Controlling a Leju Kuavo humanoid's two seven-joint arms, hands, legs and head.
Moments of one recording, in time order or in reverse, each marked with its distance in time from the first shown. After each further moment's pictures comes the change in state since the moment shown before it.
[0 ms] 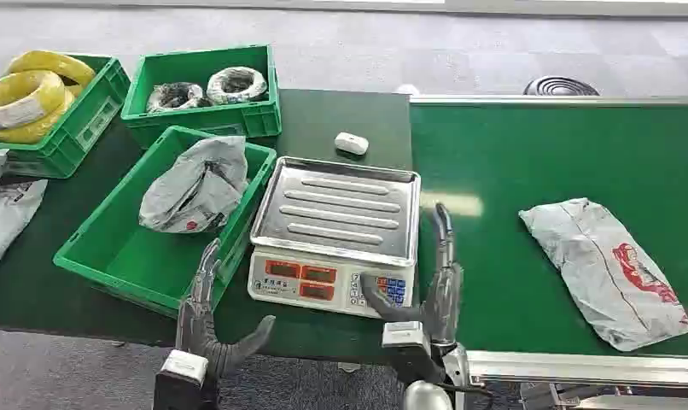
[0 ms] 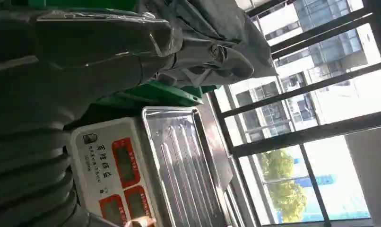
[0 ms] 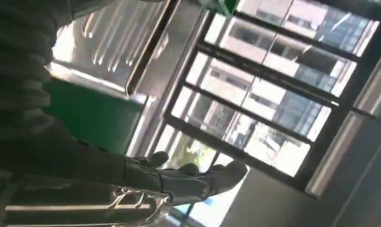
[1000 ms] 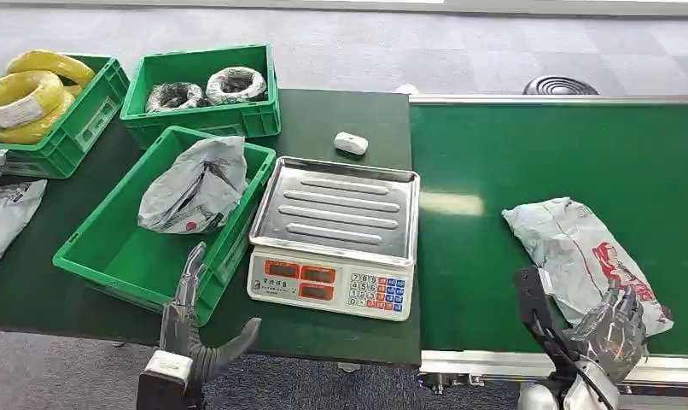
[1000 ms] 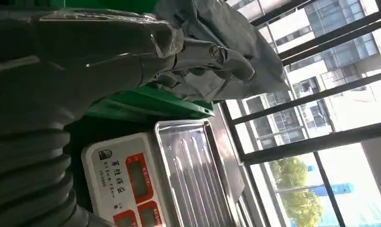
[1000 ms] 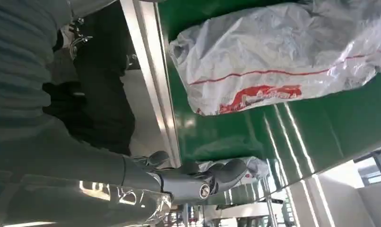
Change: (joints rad) left arm 0.052 -0.013 0.076 -0.073 -0.039 -0.052 0.042; right arm 0.066 0.030 -0.651 -0.158 0.745 0.489 0.869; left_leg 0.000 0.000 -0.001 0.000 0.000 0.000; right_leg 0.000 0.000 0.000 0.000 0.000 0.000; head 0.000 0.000
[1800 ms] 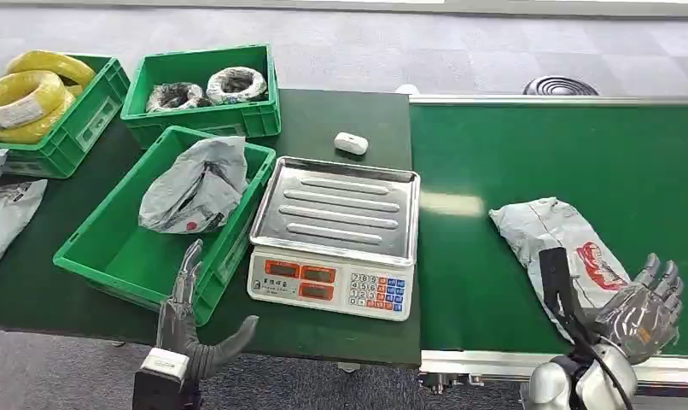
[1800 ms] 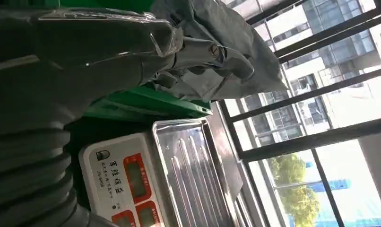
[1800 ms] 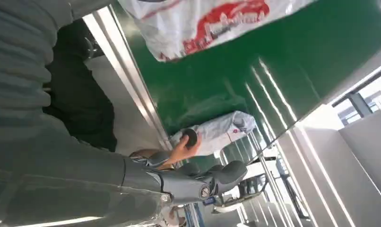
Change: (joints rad) left arm -0.007 -0.008 0.021 -0.004 -0.005 -0.044 -0.004; right arm -0.155 -0.084 -0.082 0.137 -0.026 -0.222 -0.085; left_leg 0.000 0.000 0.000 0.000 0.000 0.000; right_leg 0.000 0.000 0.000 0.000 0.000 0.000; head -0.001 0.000
